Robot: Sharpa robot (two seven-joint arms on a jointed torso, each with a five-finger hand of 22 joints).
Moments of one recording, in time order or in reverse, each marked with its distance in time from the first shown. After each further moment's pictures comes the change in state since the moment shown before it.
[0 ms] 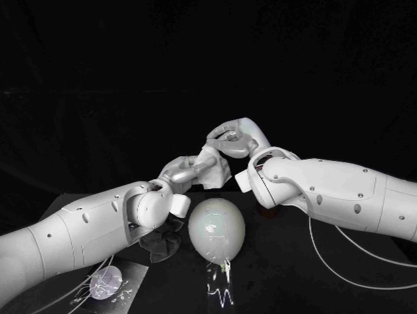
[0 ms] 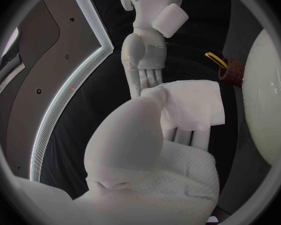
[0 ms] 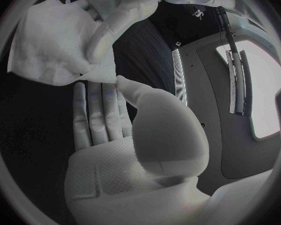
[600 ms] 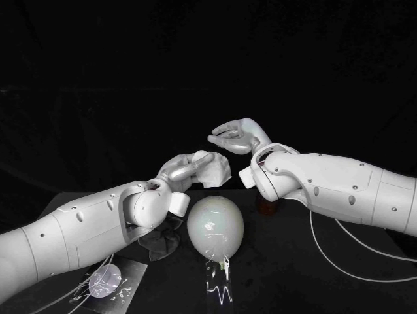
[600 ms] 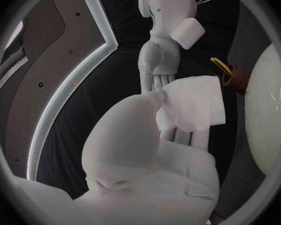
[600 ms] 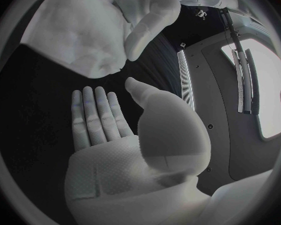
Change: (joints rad) left arm 0.000 -0.021 0.000 0.044 0.056 0.010 0.012; left_hand -0.079 -0.011 0.120 0.007 -0.003 -0.007 0.005 0.011 0.036 0.024 -0.004 -0.023 -0.003 0.060 -0.017 0.019 0.027 -0.001 0.101 -0.047 0.037 0.003; right arm 0.000 0.009 -0.009 -0.088 0.026 0.090 -0.019; right_hand -0.133 -0.075 -0.093 0.107 0.002 -0.236 0.079 -0.181 -0.070 -0.336 0.132 -0.155 -0.046 -0.274 0.119 -0.109 -0.031 -0.006 -0.150 0.071 -0.106 -0.047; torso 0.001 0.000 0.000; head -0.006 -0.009
